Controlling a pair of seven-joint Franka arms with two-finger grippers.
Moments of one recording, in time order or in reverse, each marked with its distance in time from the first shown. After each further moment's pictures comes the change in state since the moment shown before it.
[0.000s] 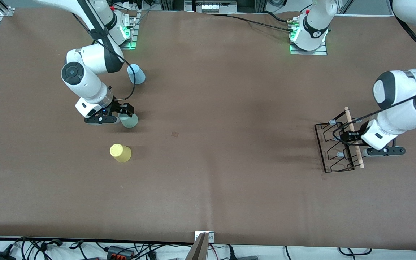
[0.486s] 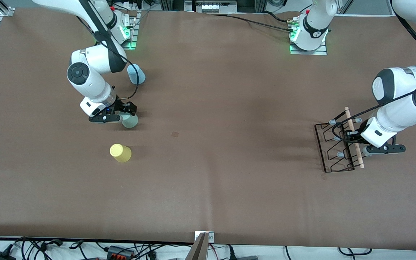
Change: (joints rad) left arm 0.000 -0.018 -0.001 -0.011 0.001 0.003 0.000; right arm 0.008 0.022 0.000 -0.039 0.000 0.068 0.000
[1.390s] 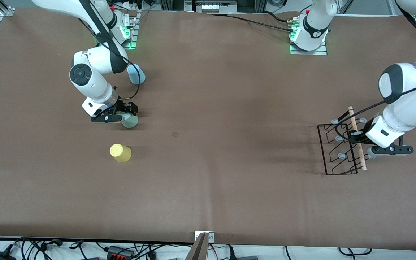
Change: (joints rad) left arm -0.010 -0.026 -0.042 0.126 0.001 -0.170 0.002; right arm 0.004 0.009 0.000 -0.001 0.000 0.006 0.000
